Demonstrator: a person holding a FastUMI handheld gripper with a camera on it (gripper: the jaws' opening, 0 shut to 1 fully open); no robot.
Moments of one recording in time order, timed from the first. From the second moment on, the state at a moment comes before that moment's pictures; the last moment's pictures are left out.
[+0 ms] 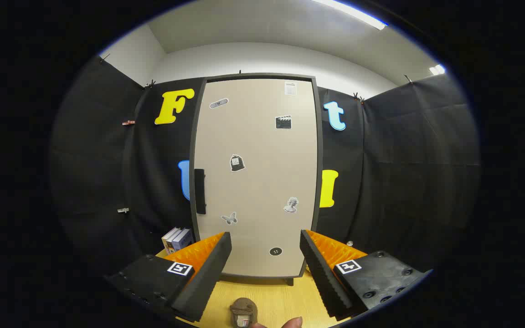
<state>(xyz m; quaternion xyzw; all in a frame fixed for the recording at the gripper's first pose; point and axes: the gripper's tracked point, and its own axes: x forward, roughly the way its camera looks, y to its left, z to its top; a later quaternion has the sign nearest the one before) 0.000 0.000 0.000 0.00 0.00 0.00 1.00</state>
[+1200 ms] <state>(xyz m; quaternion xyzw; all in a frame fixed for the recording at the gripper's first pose) 0.031 0.045 0.039 0.03 -0.04 0.05 1.00</state>
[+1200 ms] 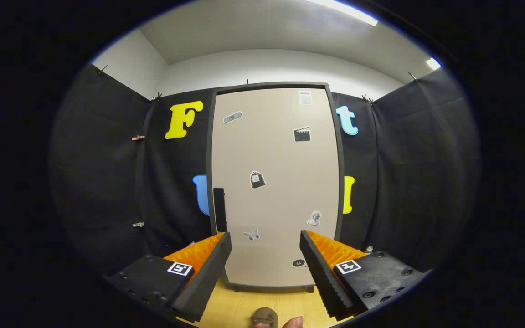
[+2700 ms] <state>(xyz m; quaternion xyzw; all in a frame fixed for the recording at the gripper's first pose) 0.224 0.173 0.014 0.00 -0.07 0.00 1.00</state>
